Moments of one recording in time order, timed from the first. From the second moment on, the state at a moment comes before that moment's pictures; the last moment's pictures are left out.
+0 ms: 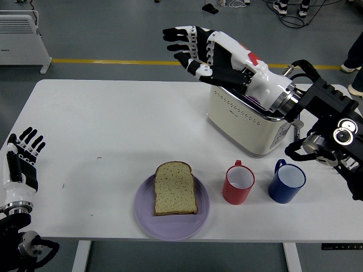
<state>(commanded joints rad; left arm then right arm) -0.02 0.00 -1.63 -1.17 0.90 0.10 -0.40 0.76 -0.42 0.91 1.62 -0.76 -0.07 0.05</state>
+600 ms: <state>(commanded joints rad) 0.01 0.00 -1.69 -1.19 0.77 0.07 -0.41 0.36 -0.45 1.33 1.40 -0.22 -0.14 0.07</state>
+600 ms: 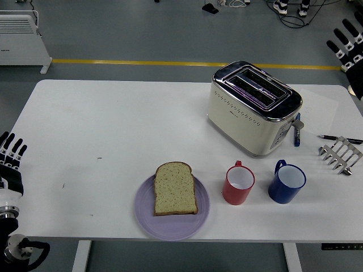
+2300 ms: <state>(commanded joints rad) -0.01 0.00 -1.72 -1.18 0.80 0.05 -0.34 0.16 -0.23 1.56 1.27 -0.34 -0.07 0.03</state>
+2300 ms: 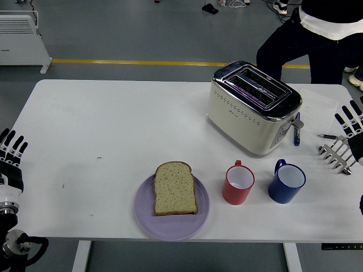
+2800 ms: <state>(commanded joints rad) -0.01 0.00 -1.76 -1.20 0.86 -0.02 -0.17 0.14 -0.21 1.60 1.27 -0.32 -0.04 0.01</state>
